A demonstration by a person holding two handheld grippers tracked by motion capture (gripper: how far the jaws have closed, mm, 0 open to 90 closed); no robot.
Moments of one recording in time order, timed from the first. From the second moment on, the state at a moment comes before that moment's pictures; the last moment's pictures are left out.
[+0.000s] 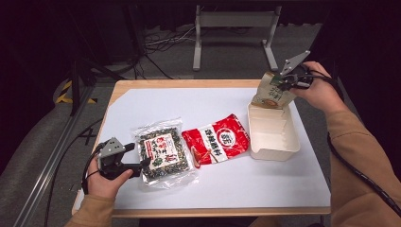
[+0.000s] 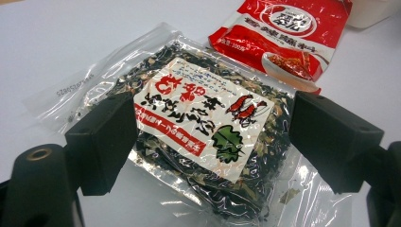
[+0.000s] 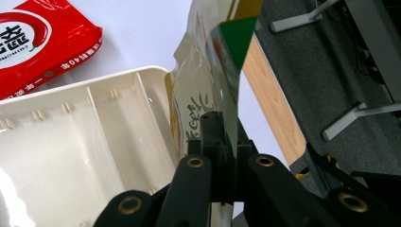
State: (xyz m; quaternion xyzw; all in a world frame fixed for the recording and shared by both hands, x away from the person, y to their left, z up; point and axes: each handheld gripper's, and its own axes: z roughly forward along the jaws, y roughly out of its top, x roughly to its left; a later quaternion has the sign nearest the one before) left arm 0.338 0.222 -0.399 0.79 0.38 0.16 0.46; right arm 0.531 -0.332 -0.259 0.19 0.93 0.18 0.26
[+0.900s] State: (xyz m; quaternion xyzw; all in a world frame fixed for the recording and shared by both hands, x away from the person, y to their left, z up) left arm 0.338 0.221 -0.398 0.79 0.38 0.16 0.45; right arm 0.538 -0.332 -0.296 0.22 0.93 0.20 0.22
